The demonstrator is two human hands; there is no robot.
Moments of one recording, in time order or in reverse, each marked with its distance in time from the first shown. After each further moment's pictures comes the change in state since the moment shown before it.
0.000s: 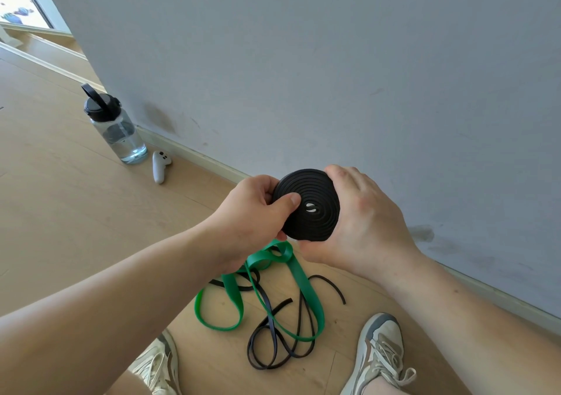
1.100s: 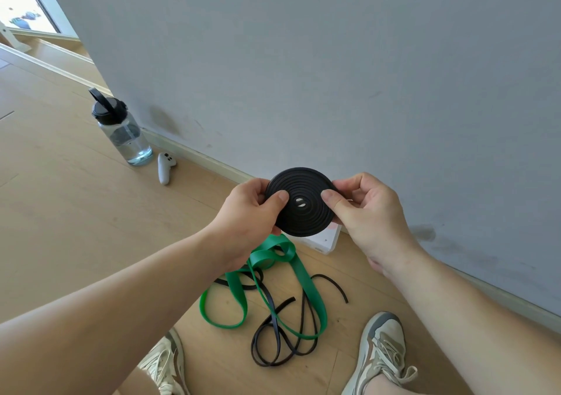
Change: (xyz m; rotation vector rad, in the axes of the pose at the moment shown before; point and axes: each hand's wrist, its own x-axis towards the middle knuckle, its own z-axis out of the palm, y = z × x) left_hand 0.017 -0.028 0.000 -0.143 0.071 -0.017; right_hand 0.006 0.014 0.007 1.023 0.045 0.547
